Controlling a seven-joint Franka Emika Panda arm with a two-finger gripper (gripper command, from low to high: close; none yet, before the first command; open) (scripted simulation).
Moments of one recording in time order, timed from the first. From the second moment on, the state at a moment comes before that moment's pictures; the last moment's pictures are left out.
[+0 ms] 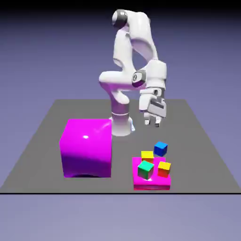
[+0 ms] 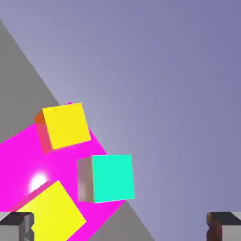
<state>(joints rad) -0.23 -0.45 0.70 -2.84 -0.29 2.90 0.42</state>
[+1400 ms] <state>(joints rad) -1.06 -0.58 2.10 -2.83 -0.57 3.02 -0.03</state>
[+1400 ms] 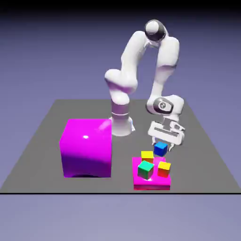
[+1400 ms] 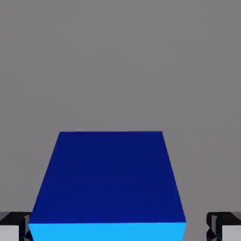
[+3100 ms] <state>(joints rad) -0.56 -0.01 0.90 -2.65 -1.21 2.64 -0.26</state>
